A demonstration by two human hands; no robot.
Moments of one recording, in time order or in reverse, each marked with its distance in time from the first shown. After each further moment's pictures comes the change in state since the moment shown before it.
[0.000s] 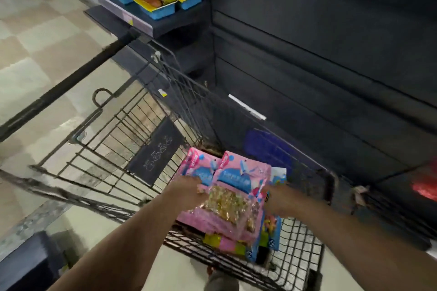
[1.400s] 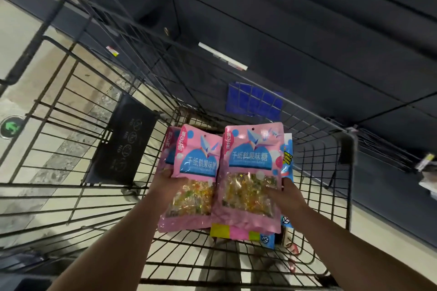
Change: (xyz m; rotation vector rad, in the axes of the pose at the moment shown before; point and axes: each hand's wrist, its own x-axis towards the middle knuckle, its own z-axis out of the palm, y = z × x) left_hand 0.112 -0.065 0.054 -0.961 -0.055 -0.317; right_hand 0.067 -0.016 0.080 1.221 0.280 0.519
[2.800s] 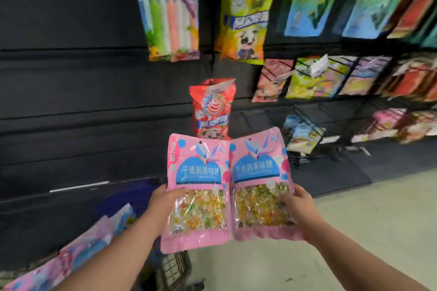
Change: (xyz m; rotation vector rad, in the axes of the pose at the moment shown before) left_hand -0.311 0.105 0.276 -0.017 -0.565 0.536; right_hand -0.251 0.237 -0.302 0.871 0.696 -0.197
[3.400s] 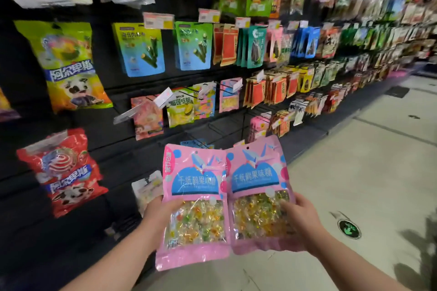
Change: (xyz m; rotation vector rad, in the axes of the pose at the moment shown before) left_hand -0.083 -0.019 0.325 0.236 -0.421 0.138; right_hand -0.039 0.017 -0.324 0.164 0.449 -0.116
